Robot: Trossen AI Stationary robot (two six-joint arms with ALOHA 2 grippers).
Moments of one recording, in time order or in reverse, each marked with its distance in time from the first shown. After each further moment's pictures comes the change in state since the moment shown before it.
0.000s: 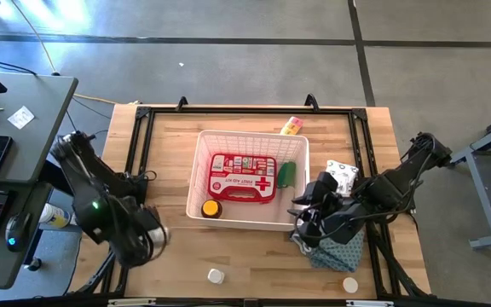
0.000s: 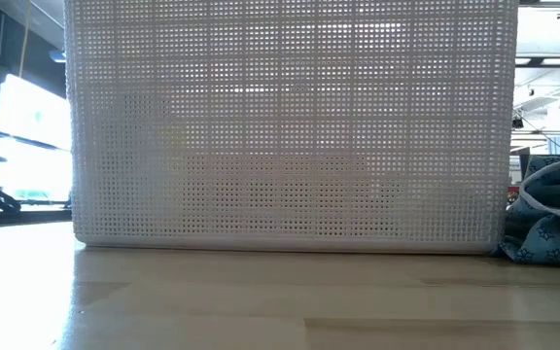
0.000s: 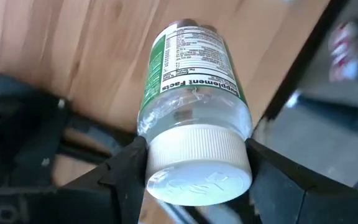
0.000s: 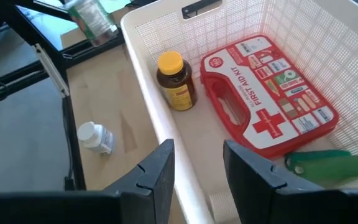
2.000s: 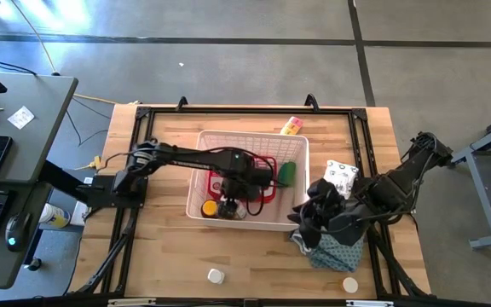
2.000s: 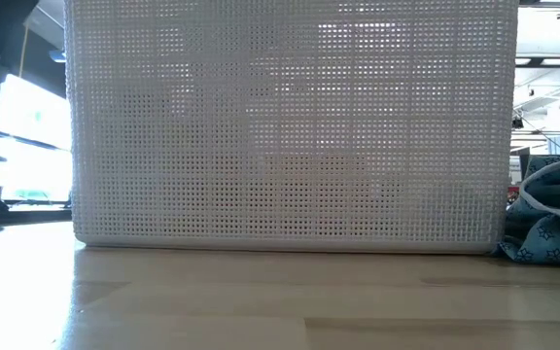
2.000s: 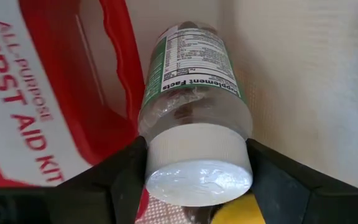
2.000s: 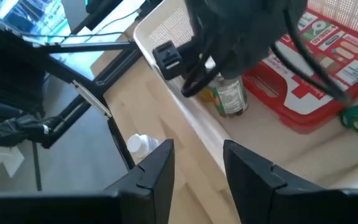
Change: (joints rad) left arm 0.823 0.691 0.416 0.098 0.180 1.439; right arm 0.021 -0.008 0.000 0.051 -0.045 0.309
